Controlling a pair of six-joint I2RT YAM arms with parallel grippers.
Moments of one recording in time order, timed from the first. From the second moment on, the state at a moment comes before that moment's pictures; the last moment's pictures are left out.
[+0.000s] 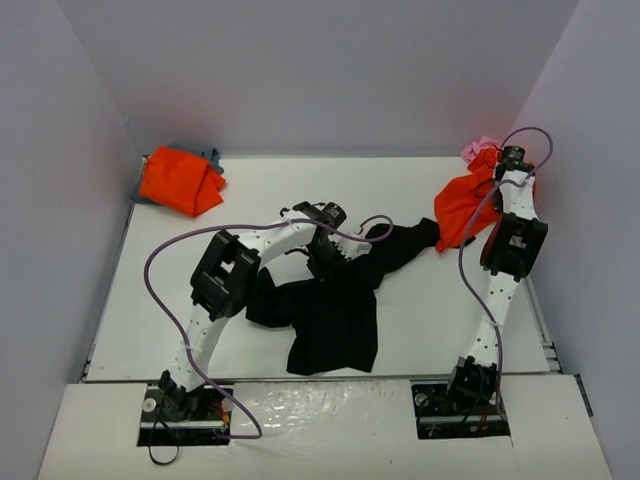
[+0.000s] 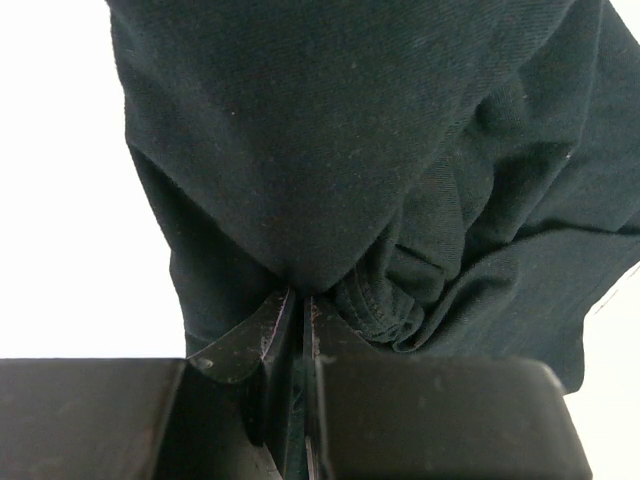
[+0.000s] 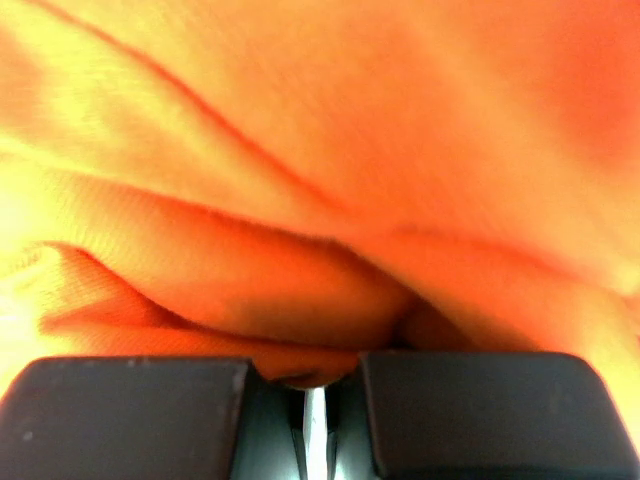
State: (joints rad) left arm -0.71 2.23 1.78 -1.01 0.43 0.33; right arm -0.33 2.66 2.41 -0.86 0.34 -0.21
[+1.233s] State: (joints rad) left arm -0.75 2.23 1.80 -1.05 0.36 0.37; right arm -0.18 1.84 1.52 -0.47 0.08 -0.15
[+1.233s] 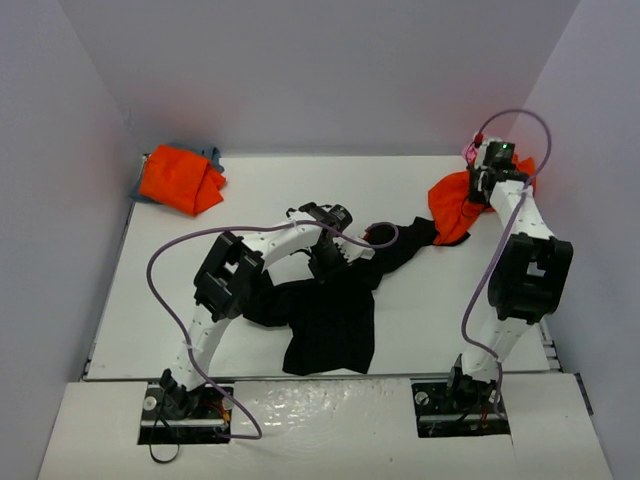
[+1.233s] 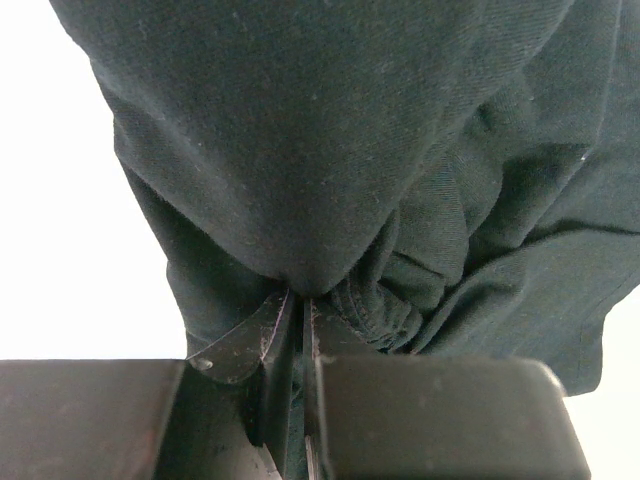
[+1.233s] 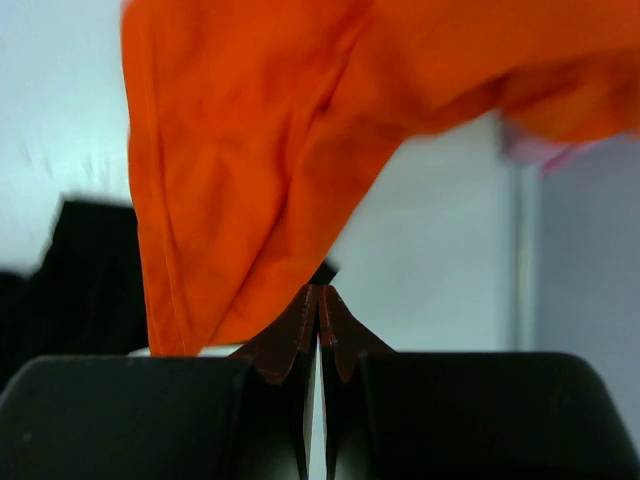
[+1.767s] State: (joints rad) left arm -0.75 2.23 1.80 -1.05 0.36 0.37; right arm -0.15 2.00 1.56 -0.52 0.00 -0.13
